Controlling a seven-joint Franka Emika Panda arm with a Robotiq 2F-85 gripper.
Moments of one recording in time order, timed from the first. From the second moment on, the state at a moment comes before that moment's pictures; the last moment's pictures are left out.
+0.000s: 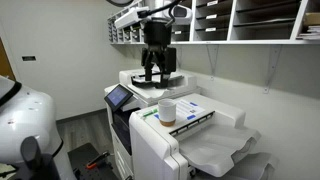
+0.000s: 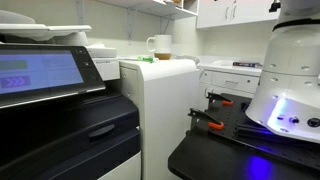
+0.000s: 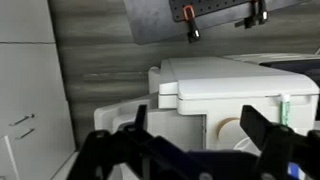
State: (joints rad) arm -0.22 -0.65 -0.26 -2.28 -0.20 1.58 -0.16
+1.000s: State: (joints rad) arm -0.06 -0.57 -0.05 -2.47 -0.08 1.80 0.01
